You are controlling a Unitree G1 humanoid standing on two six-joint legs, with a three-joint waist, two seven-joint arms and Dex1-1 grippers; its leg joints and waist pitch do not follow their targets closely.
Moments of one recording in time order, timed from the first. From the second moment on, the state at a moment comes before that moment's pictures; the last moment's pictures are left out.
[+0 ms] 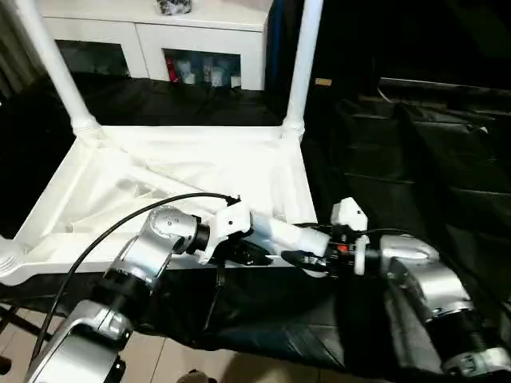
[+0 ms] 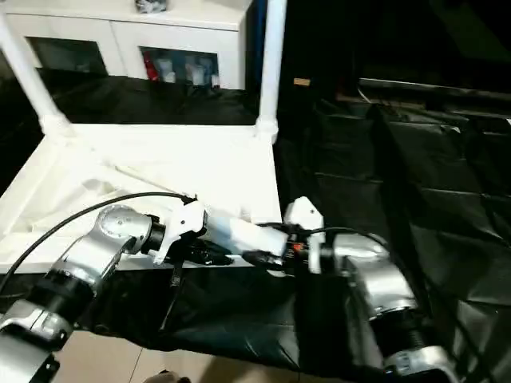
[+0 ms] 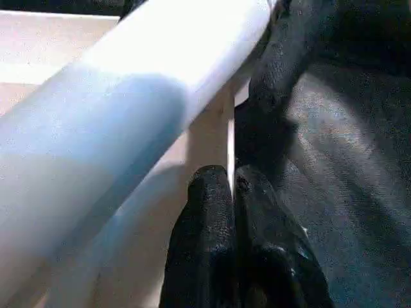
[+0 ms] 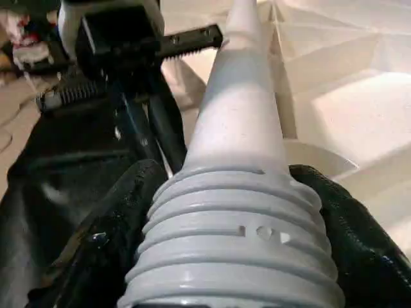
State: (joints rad) left arm -0.55 0.33 -0.33 0.50 0.01 0.08 -1.25; right arm -0.36 -0.33 0.16 0.39 0.21 0.15 1.12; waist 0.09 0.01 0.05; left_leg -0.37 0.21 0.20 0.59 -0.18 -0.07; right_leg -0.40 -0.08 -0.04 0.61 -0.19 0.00
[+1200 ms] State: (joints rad) left arm -0.54 0.06 0.28 0.36 -0.57 0.75 -0.73; right arm -0.39 -0.24 0.01 0.36 0.32 0.15 0.92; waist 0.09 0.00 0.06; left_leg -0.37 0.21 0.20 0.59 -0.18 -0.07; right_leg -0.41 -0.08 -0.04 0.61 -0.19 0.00
